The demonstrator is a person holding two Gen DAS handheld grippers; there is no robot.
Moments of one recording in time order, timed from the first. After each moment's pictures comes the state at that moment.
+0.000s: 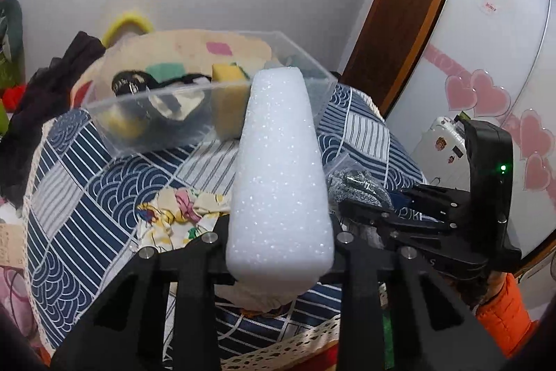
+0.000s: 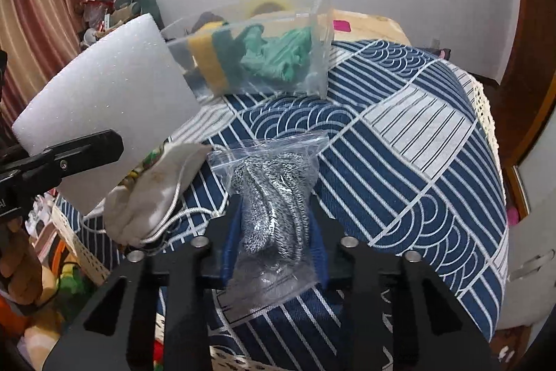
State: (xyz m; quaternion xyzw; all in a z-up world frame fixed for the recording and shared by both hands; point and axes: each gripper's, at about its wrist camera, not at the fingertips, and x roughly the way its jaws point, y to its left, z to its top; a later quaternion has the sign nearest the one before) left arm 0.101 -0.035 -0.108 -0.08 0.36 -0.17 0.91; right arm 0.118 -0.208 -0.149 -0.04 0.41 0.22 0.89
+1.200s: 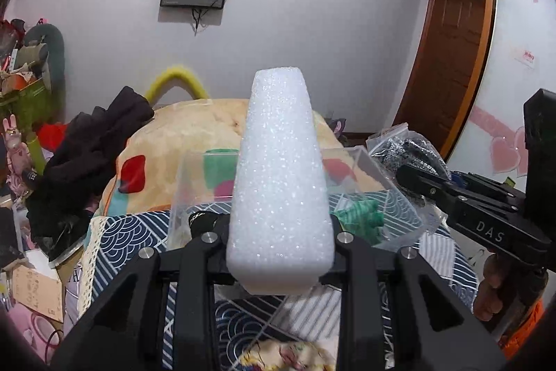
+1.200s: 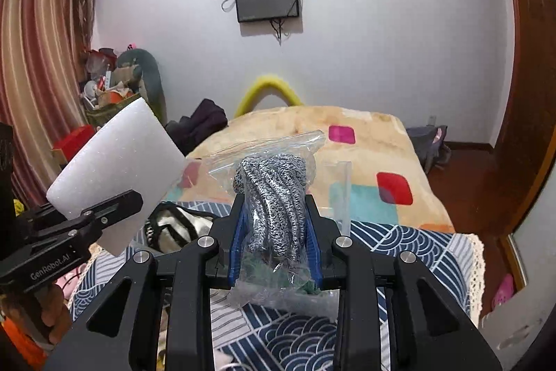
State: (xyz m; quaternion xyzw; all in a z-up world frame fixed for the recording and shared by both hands) left arm 0.199 0.020 -0.061 -0.08 0.26 -0.07 0.96; right arm 0.204 -0.153 -0.041 -0.03 0.26 0.21 0.94
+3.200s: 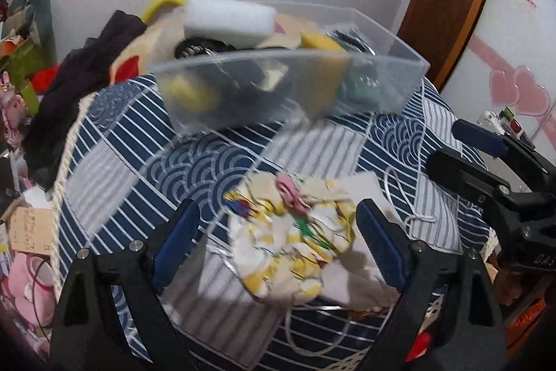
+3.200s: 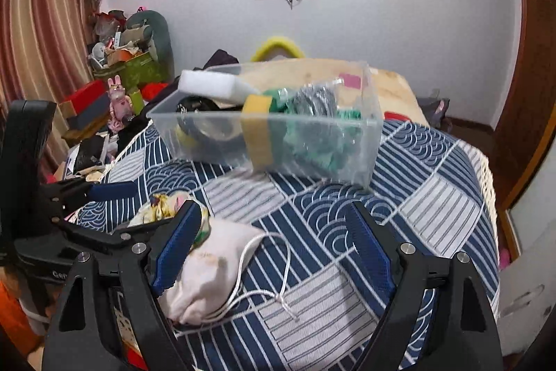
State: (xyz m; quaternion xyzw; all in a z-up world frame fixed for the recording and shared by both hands) left arm 0.129 -0.002 -0.152 -0.05 0.41 -0.10 0.91; right arm 0.134 -0.151 -0.102 -0.06 0.32 0.22 0.92
